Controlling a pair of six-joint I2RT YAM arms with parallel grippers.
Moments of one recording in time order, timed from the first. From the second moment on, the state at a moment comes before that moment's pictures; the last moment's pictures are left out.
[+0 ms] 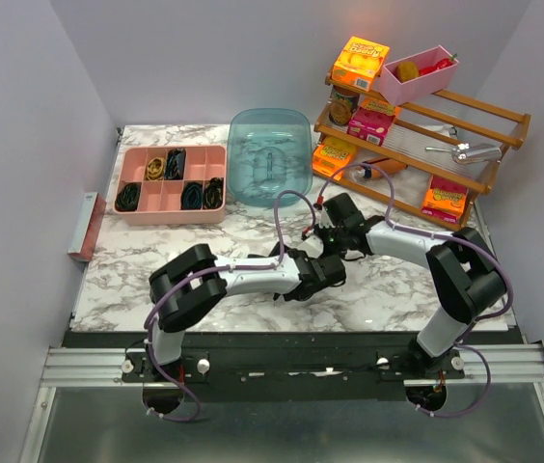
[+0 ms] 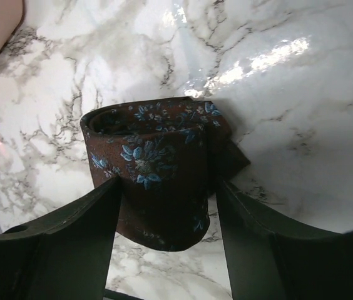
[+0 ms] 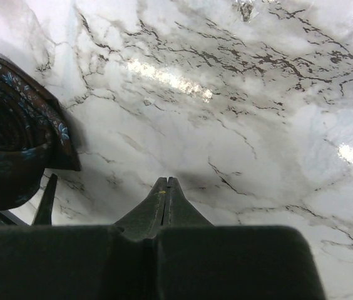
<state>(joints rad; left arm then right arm) -1.17 1.90 1.26 -0.88 -0.77 -0.63 0.57 1.68 0.92 -0.26 -0.27 0.40</state>
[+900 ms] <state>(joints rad) -0.85 1.30 0.88 -0.43 -0.34 -0.60 0.69 1.61 1.05 -0.26 -0.32 0.38</state>
